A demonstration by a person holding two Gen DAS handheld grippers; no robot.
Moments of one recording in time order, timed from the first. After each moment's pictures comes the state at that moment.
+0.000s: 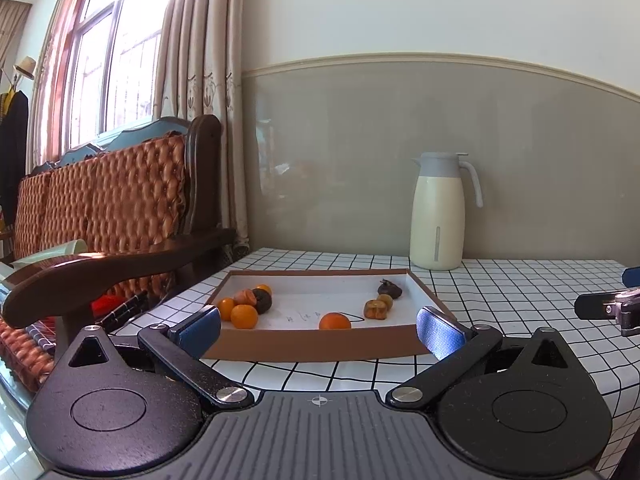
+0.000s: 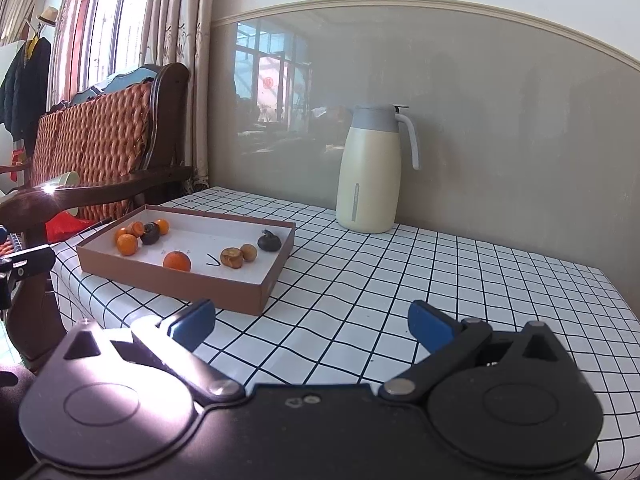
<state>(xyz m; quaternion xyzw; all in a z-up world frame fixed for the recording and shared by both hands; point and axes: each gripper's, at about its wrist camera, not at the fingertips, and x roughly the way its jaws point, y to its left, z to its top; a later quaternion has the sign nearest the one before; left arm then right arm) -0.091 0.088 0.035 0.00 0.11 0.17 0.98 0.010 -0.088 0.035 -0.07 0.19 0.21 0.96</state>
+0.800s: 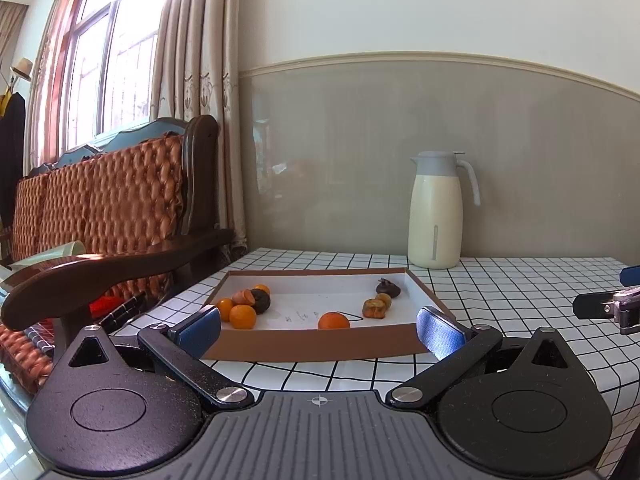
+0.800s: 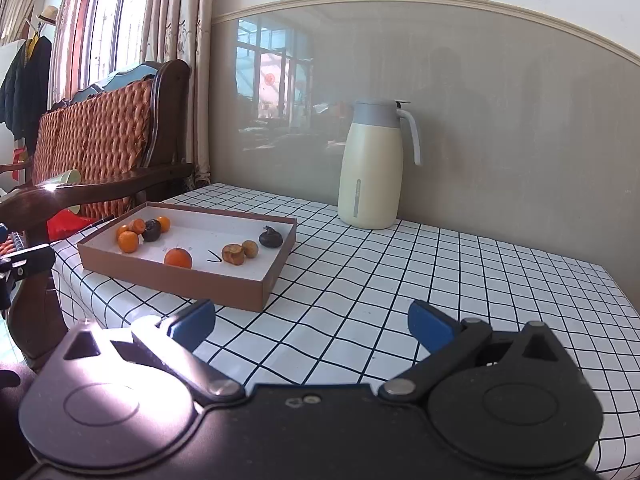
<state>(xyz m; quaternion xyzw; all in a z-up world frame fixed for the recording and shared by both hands) -0.090 0.089 0.034 0.01 0.11 0.16 0.98 0.010 -0.088 0.034 -0.07 0.20 0.21 0.96</state>
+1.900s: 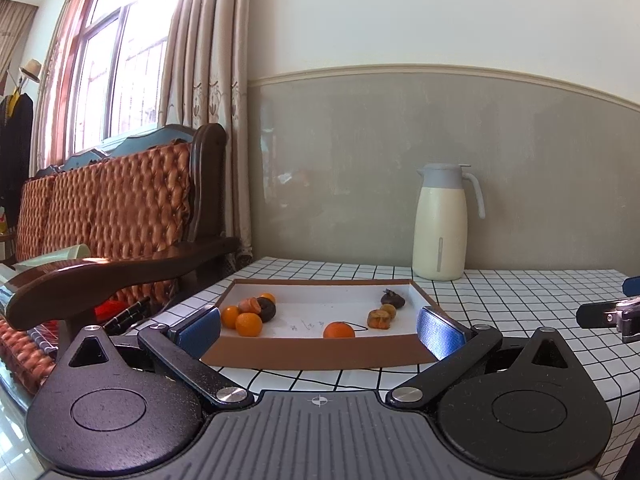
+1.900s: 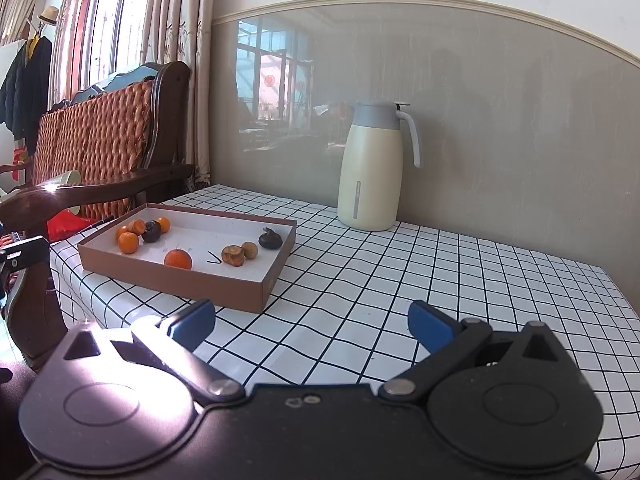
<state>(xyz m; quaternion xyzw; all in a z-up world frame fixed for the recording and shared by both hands) -0.097 0.090 0.035 0.00 0.10 0.17 0.98 0.009 -0.088 0.034 -0.07 0.20 0.21 0.96</state>
